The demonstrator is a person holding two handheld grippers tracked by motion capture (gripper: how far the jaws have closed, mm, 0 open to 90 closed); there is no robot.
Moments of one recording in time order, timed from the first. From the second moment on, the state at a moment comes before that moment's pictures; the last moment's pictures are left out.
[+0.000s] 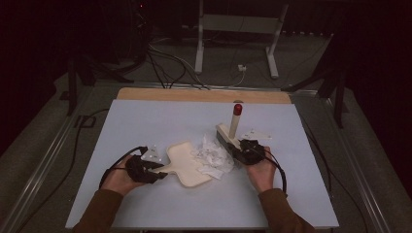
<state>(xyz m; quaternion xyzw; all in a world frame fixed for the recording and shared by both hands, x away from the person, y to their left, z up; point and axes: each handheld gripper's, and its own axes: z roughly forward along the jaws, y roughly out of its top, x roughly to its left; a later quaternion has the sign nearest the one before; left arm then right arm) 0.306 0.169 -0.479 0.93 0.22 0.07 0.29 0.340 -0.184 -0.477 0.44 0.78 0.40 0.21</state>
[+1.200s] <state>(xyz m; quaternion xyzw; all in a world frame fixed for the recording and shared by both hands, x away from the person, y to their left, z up) 0.308 0.162 -0.480 0.93 0.21 0.07 0.29 0.330 -0.153 -0.473 0.42 0.78 0.42 0.17</state>
